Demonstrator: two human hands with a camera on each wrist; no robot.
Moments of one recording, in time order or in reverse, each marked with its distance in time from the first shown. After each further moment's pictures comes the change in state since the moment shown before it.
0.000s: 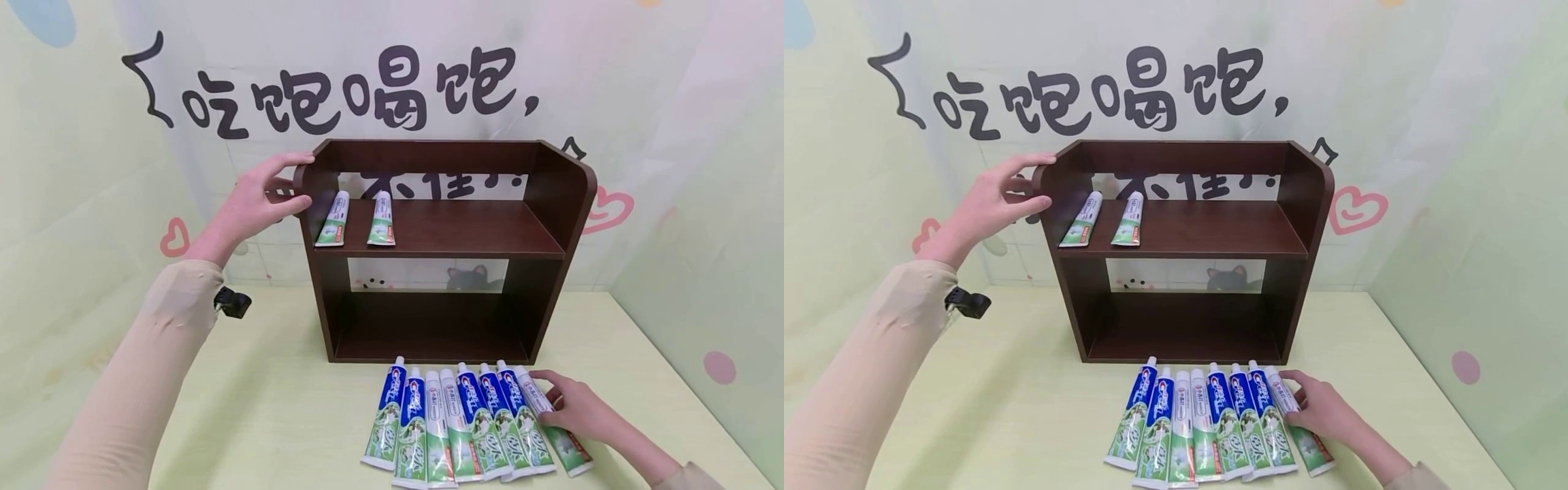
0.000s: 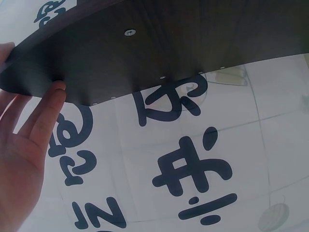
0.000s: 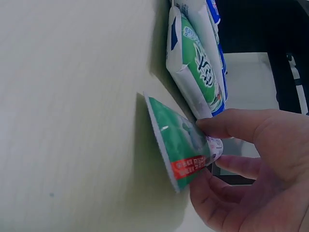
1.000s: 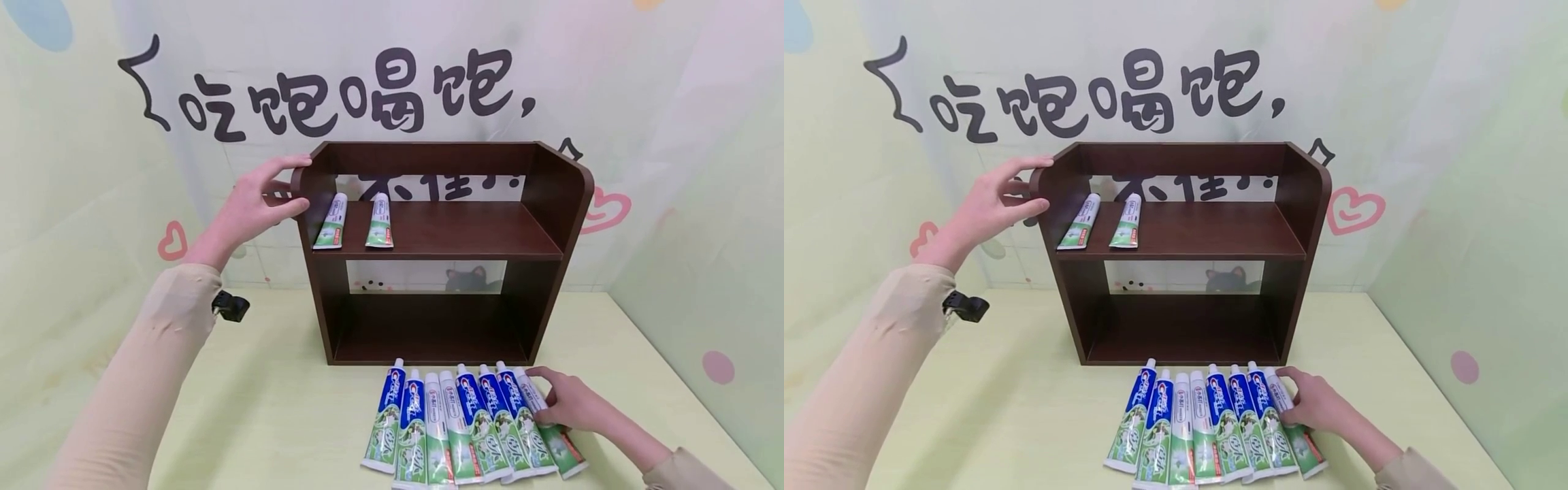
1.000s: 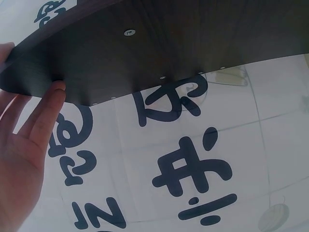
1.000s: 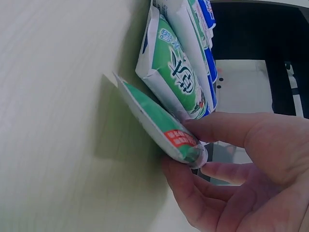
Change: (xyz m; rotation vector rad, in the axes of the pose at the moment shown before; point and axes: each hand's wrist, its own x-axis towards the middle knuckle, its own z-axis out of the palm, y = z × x) left_hand 0.000 -0.002 0.001 0.005 0.012 0.021; right_hand 0.005 -0.011 -0.006 -0.003 -0.056 0.035
